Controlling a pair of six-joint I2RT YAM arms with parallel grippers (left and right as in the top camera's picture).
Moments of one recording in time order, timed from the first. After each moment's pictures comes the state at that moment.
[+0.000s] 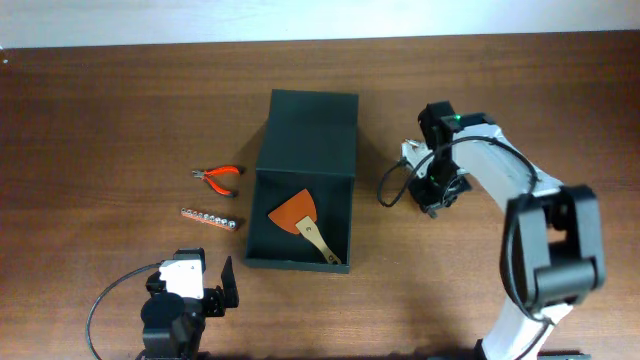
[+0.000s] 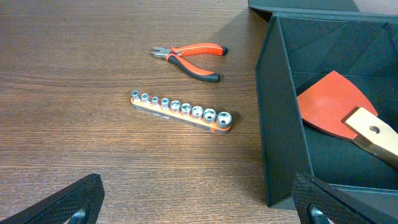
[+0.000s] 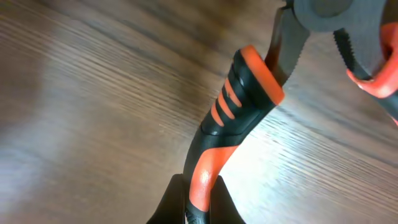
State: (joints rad) left arm 0.00 0.02 0.19 -0.69 0.00 -0.02; right arm 0.17 1.93 1.36 -1.09 -0.08 -0.26
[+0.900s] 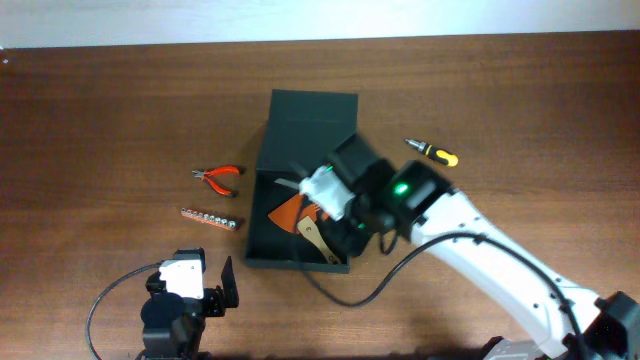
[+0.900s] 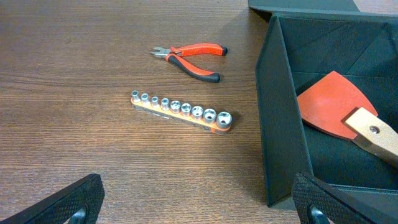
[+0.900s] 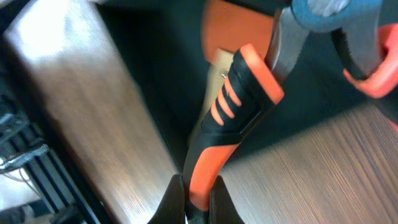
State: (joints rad) left arm 0.00 0.02 0.19 -0.69 0.00 -0.02; right arm 0.75 1.57 1.39 -1.05 -0.22 -0.21
